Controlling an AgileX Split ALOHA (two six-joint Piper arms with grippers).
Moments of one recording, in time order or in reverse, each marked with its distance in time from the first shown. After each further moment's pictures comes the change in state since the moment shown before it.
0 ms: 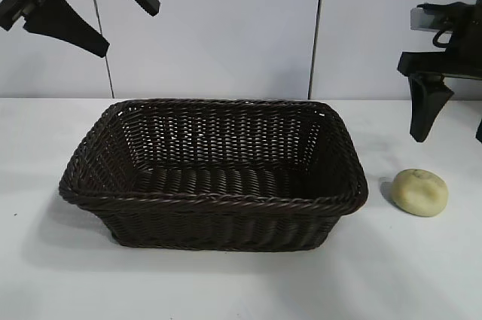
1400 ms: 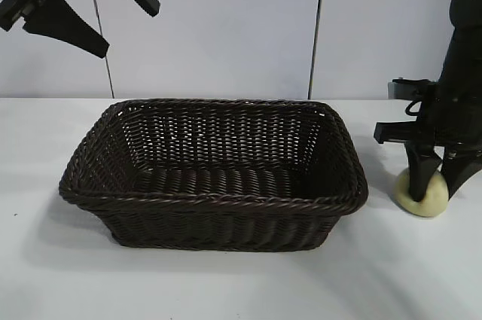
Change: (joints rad) left arm 0.000 0.000 0.000 0.000 0.005 -0.001; right arm 0.000 0.085 -0.037 -0.001 -0.046 0.028
